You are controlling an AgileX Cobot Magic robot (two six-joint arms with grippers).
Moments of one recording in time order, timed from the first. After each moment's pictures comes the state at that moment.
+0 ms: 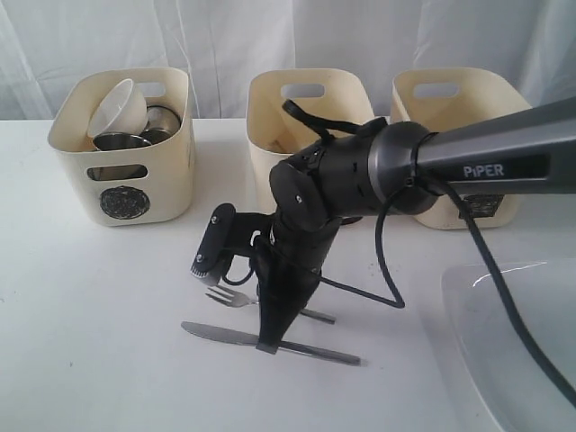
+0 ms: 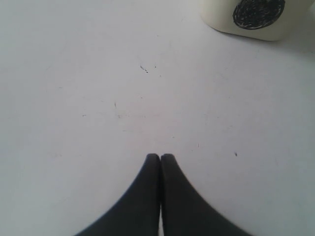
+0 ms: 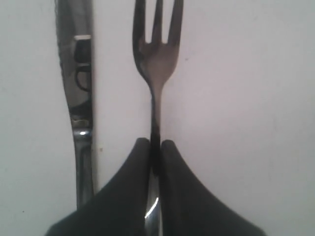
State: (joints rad) left arm 0.09 0.00 0.01 -0.16 0.57 -0.07; right arm 0.61 1.98 -1.29 0.00 0.68 -0.59
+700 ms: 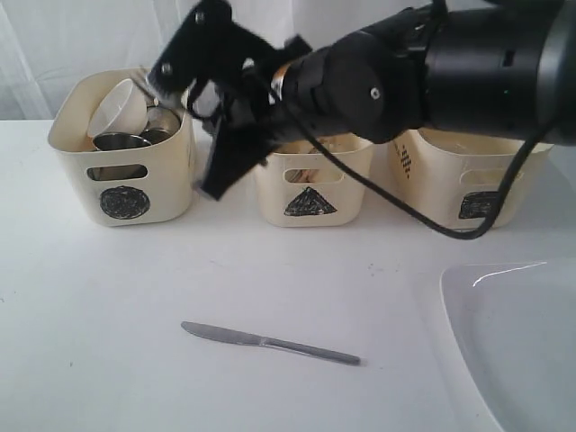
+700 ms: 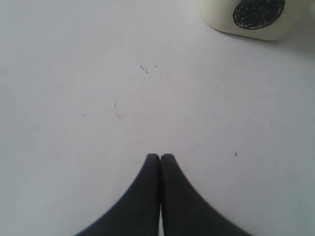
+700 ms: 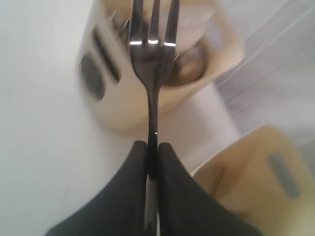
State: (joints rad) left arm 0.09 0.00 0.01 -0.16 0.57 -0.07; right arm 0.61 1.66 -1.29 0.00 0.21 -0.52
